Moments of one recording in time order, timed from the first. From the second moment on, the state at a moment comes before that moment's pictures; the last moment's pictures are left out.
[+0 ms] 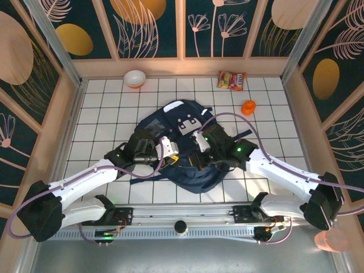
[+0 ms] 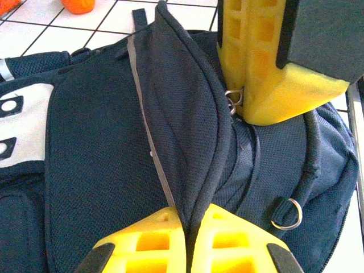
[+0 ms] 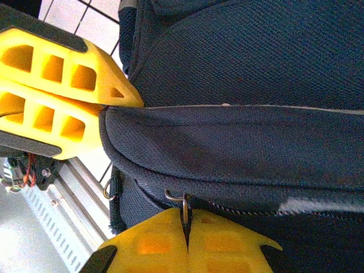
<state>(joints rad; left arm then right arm) -0.72 1.14 0.63 -0.12 0.45 0.38 0.86 1.17 0.88 -0.59 -0.28 0.38</state>
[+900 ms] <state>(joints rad) -0.35 1.13 0.62 -0.16 0.28 0.48 0.93 1.33 0.81 -0.18 -0.21 0.68</state>
